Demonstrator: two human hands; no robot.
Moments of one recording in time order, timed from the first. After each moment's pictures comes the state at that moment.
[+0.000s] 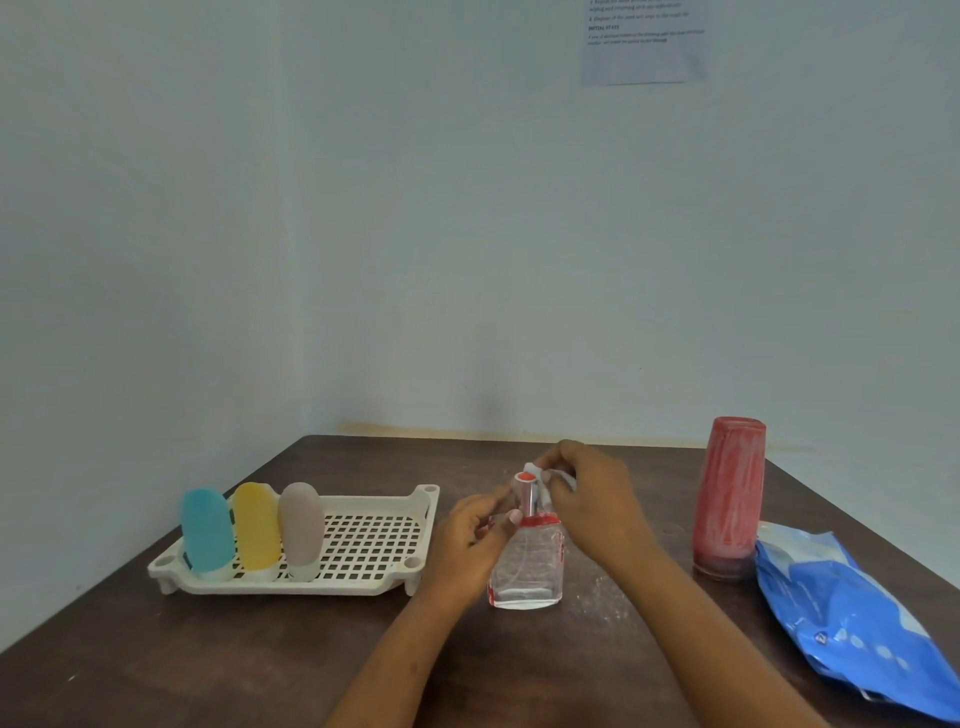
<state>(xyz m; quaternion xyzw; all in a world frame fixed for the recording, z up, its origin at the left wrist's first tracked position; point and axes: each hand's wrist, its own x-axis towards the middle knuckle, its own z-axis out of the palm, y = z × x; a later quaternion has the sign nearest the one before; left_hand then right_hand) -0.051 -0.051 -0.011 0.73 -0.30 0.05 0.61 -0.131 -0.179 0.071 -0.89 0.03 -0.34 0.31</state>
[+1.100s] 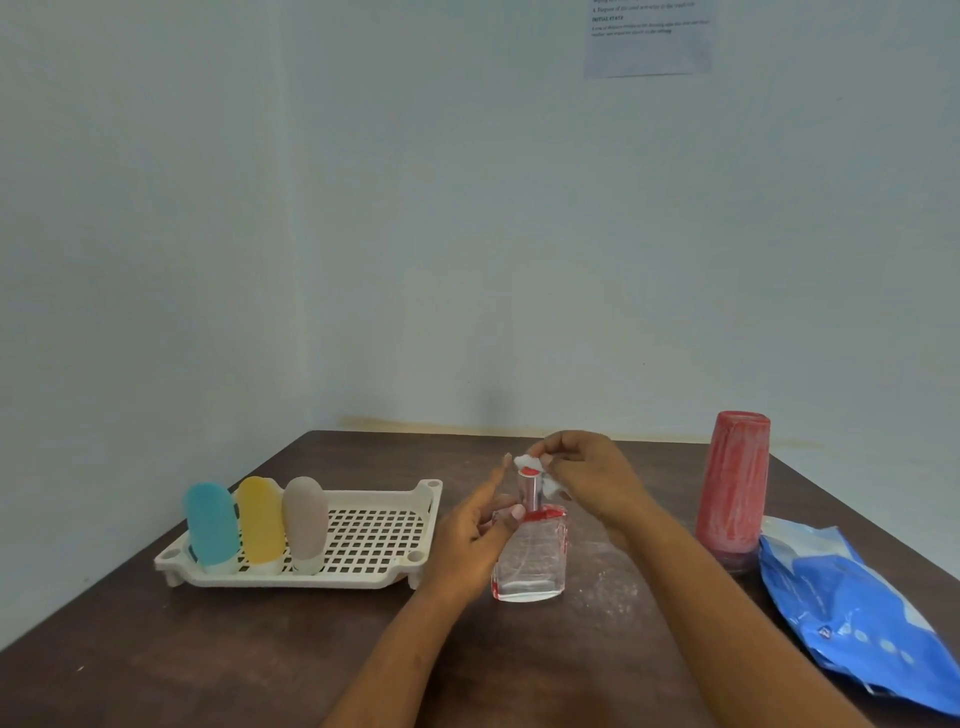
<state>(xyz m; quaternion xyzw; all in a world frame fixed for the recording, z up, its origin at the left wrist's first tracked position) -0.061 -0.048 -0.005 0.71 -0.30 0.01 0.63 -0.127 -0.183 0.085 -0.81 0.04 -0.22 0.55</state>
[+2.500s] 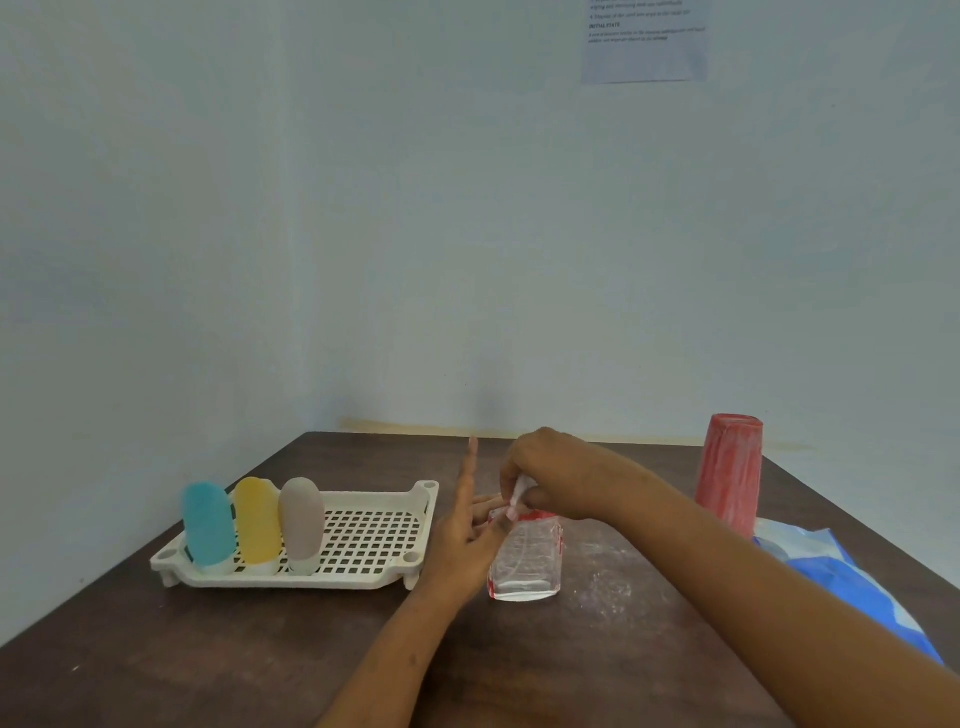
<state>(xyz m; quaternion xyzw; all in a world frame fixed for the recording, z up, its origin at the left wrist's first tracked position) -0.063 -0.052 -0.001 0.71 -0.28 0.05 0.65 -0.118 -0.174 0.114 -0.98 -0.17 -0.12 -0.02</state>
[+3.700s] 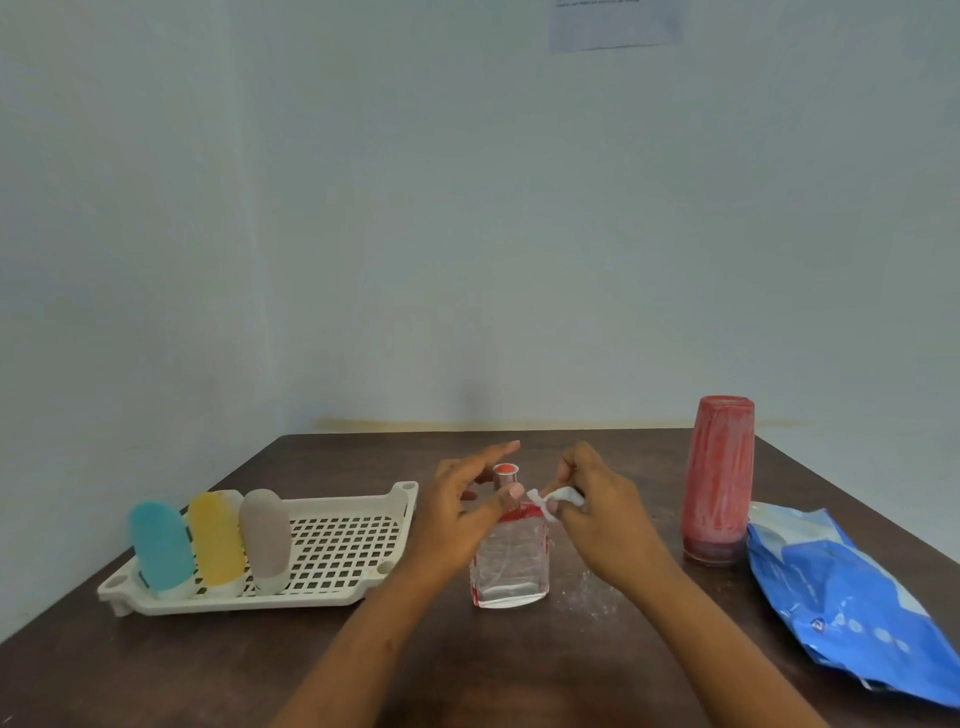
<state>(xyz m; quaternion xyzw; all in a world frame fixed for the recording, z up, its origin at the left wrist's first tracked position) -0.051 -0.061 0.022 0.74 -0.37 0.14 0.55 -0.135 -0.211 0.038 -0.89 0.02 -0.32 0.32</state>
